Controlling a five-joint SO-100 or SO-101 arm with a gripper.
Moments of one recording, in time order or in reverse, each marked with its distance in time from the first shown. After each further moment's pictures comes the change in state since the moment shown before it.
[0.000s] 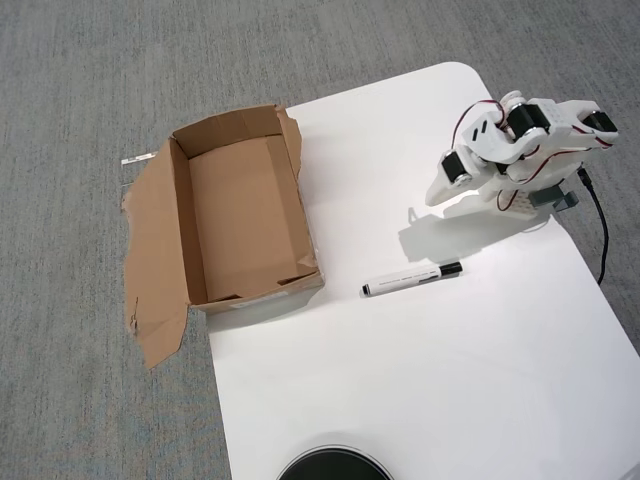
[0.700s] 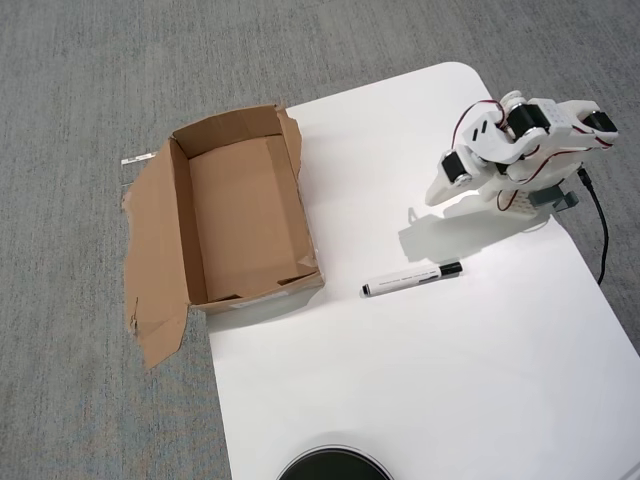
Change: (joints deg) arm 0.0 0.0 -0.4 0.0 0.0
